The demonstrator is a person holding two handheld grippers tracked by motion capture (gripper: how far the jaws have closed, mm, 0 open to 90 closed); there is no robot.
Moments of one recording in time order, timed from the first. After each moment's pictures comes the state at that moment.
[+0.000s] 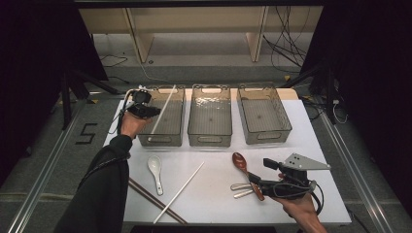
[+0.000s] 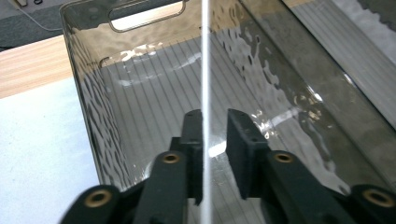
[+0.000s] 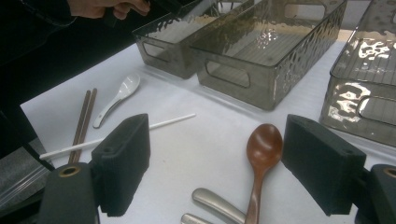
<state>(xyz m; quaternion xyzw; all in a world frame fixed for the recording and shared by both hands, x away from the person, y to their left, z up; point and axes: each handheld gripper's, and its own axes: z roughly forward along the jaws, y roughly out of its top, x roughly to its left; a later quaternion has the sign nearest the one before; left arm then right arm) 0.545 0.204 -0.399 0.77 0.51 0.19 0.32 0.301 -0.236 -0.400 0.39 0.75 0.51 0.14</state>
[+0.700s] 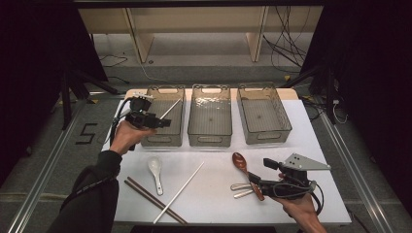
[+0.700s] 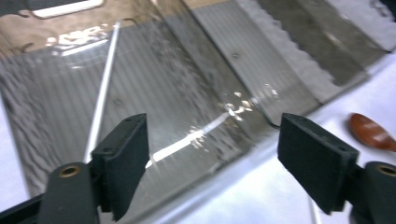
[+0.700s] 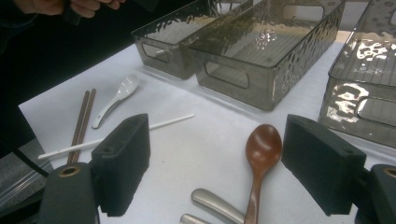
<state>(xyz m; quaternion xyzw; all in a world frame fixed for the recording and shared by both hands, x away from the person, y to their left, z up) 0.480 0.191 -0.370 0.78 0.48 0.11 0.38 0.300 -0.236 -0.399 0.39 0.75 0.51 0.14</state>
